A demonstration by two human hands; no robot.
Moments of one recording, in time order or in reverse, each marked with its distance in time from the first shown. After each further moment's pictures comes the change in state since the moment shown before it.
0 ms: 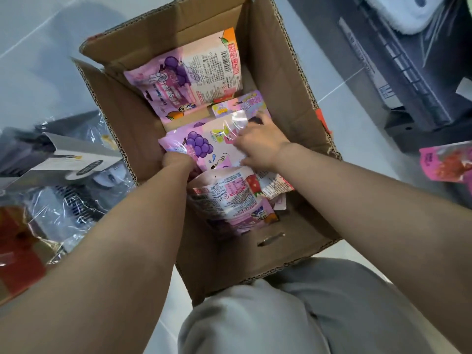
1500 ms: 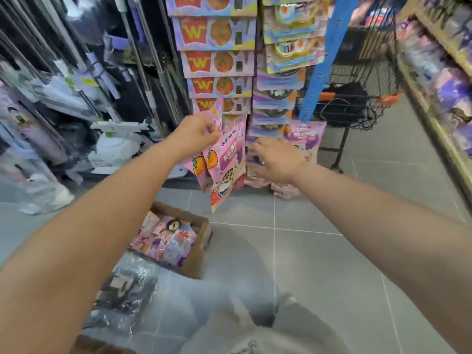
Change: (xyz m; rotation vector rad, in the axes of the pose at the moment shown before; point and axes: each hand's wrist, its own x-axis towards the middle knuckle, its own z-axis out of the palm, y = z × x) left_hand -0.892 0.020 -0.160 0.387 0.415 1.644; right_hand -0.804 -0.200 -0.318 0.258 0.554 0.924
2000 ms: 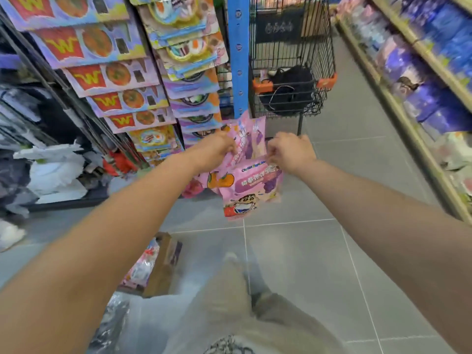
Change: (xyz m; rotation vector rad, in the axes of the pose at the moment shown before) left_hand 0.117 0.156 0.134 0.167 -0.351 0.308; right_hand -0.064 0.208 0.026 0.154 0.014 0.462
